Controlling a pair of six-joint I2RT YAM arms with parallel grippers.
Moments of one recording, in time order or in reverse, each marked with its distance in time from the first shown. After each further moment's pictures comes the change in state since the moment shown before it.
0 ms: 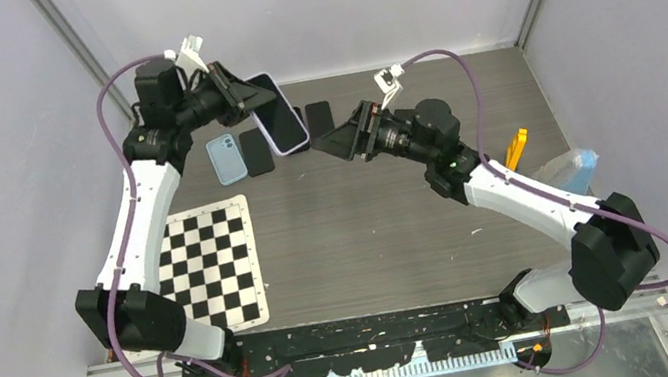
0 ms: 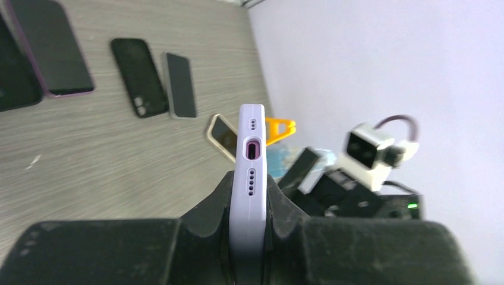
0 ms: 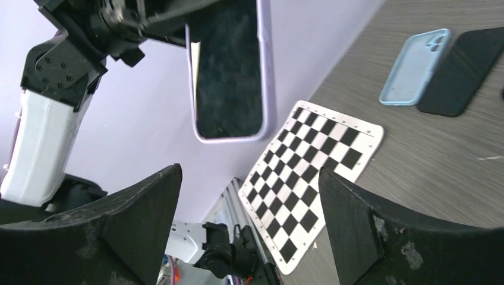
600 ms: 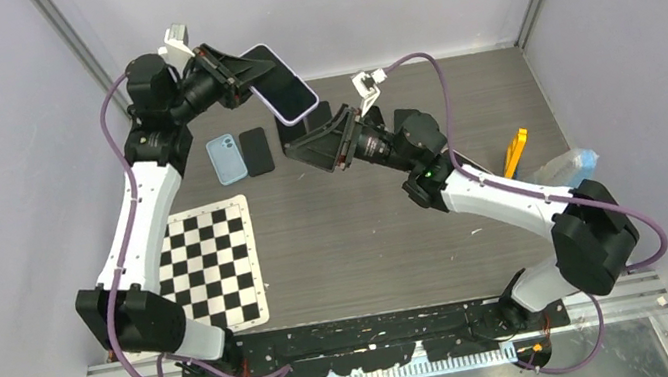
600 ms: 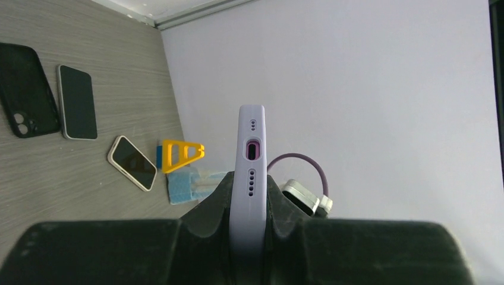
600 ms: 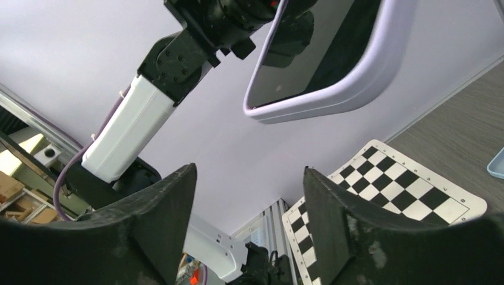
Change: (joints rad) left arm -0.001 0.004 0.008 0.304 0.053 -0.462; right arm 0.143 0.096 0.005 0.412 -0.035 0.078
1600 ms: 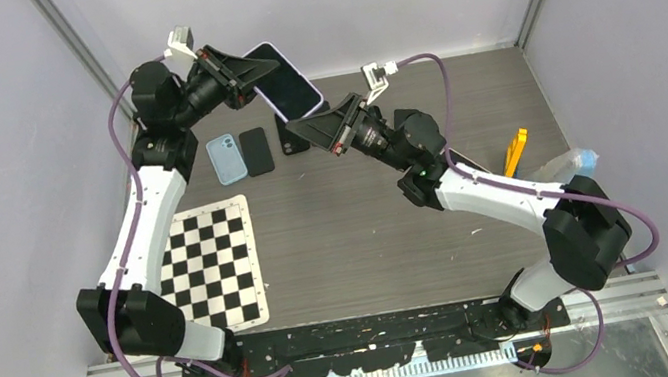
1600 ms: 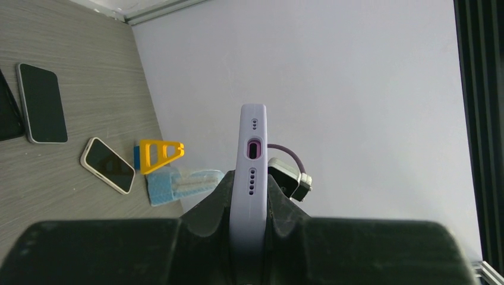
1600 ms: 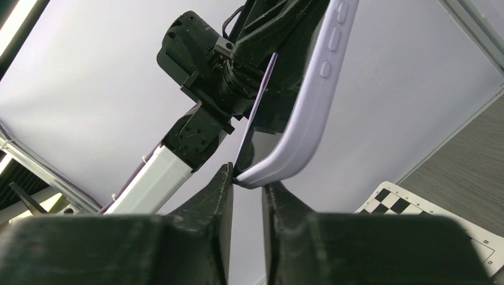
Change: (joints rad) left arm -0.022 -0.024 -0.083 0.165 0.032 -0.092; right arm 0.000 0.048 0.019 0.132 0.183 0.116
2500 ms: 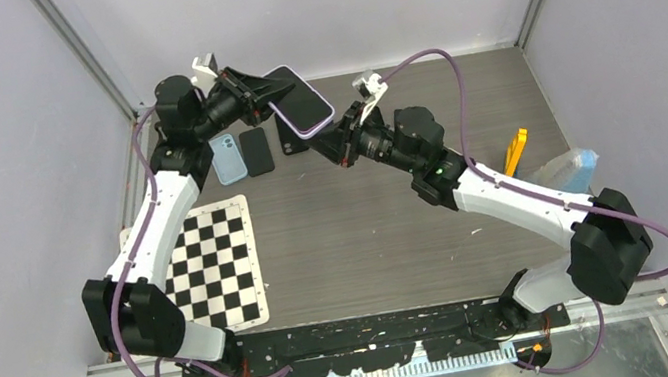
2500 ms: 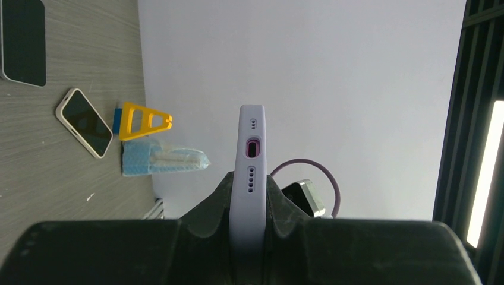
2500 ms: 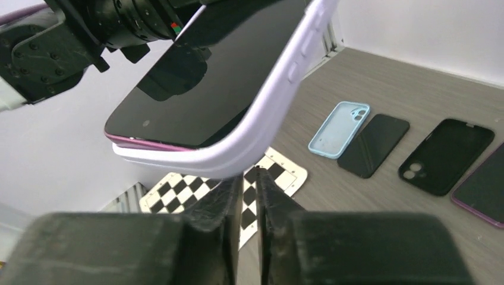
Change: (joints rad) left arm -0.033 0.000 -0.139 0.038 -0.015 -0.176; right arm -0.010 -0.106 0.005 -0.457 0.022 -0.624
